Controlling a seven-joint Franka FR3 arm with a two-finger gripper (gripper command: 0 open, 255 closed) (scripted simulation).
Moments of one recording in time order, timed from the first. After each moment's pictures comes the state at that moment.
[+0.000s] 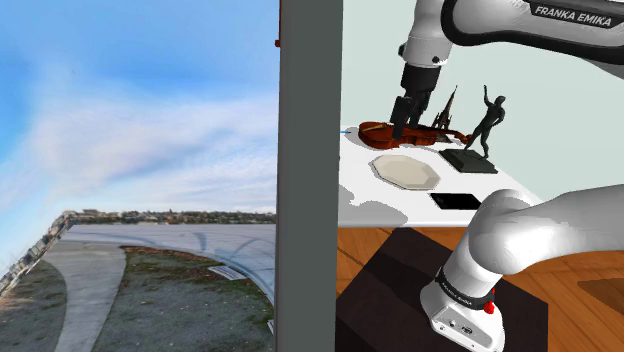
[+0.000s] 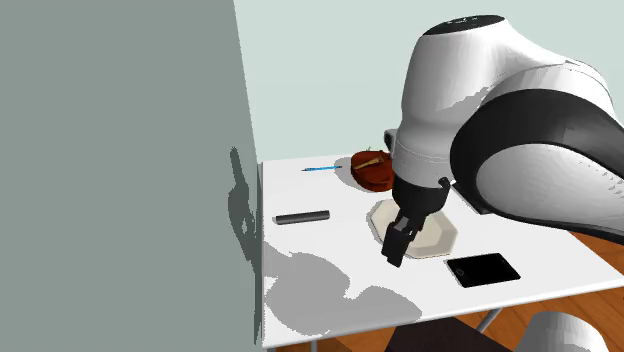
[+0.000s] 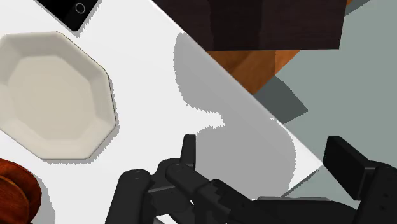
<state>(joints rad) 0.00 -0.82 0.02 -2.30 -0.05 1.45 0.04</state>
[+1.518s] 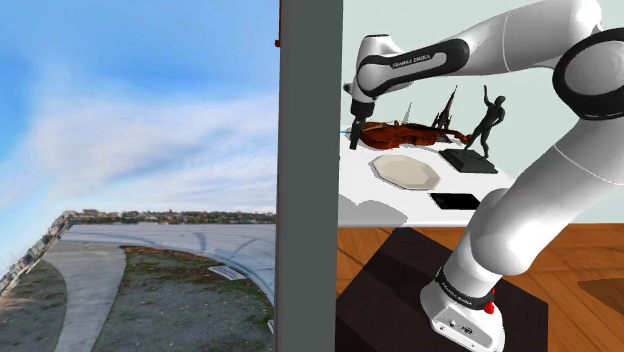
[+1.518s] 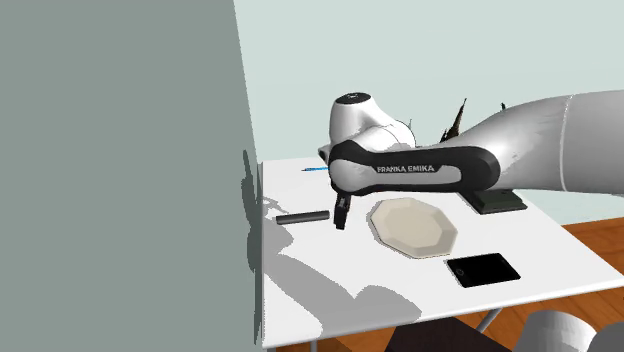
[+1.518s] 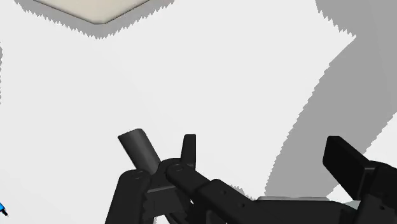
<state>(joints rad) 0.05 -0.23 -0.28 -2.21 -0.13 2.02 -0.55</state>
